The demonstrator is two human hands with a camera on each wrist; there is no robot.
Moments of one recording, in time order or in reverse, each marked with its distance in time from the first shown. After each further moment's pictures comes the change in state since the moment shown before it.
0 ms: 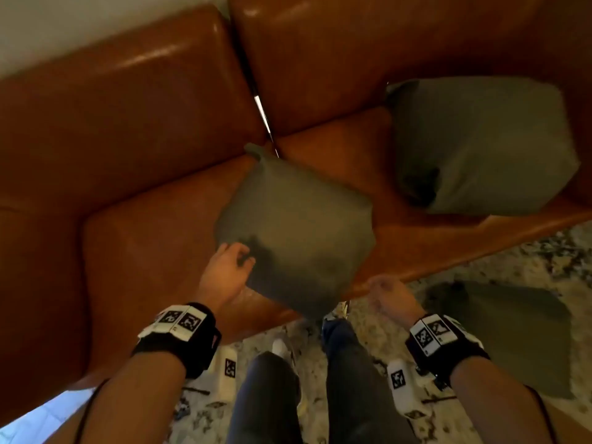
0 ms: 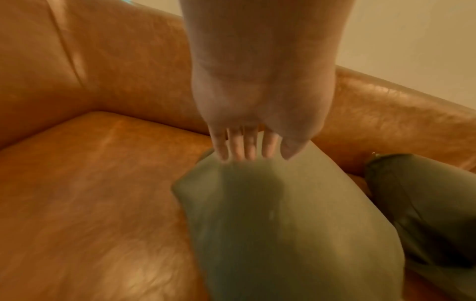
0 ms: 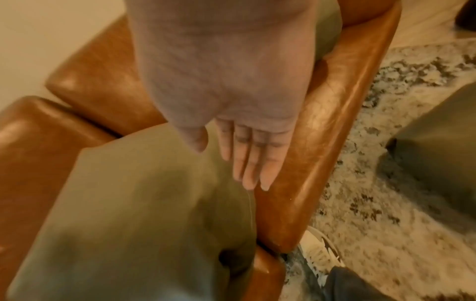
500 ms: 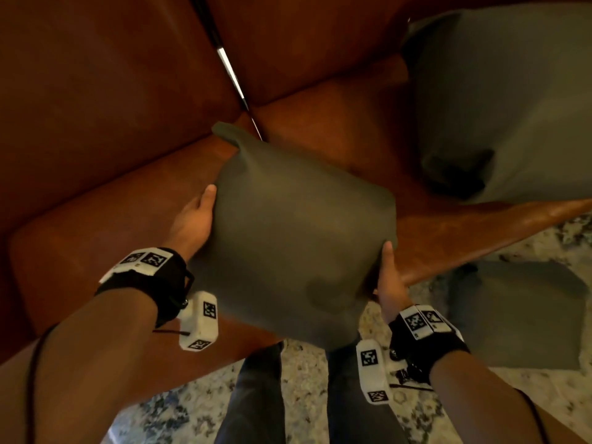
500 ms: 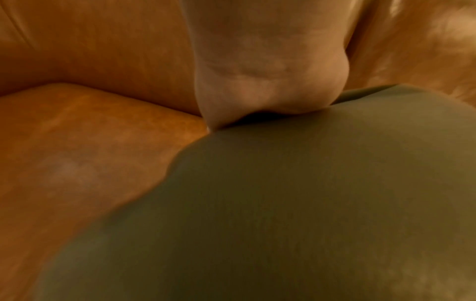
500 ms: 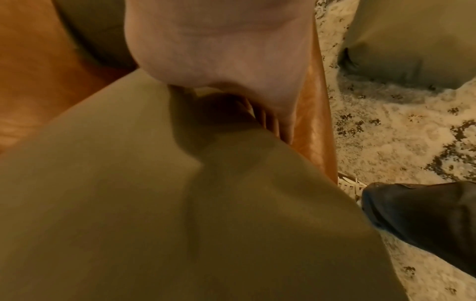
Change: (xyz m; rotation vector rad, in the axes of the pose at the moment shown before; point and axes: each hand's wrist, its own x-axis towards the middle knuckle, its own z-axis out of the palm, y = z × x) left_hand 0.178 -0.018 -0.016 -0.270 -0.011 -0.289; right_hand 0.092 -0.039 0.046 0.623 0.292 0.295
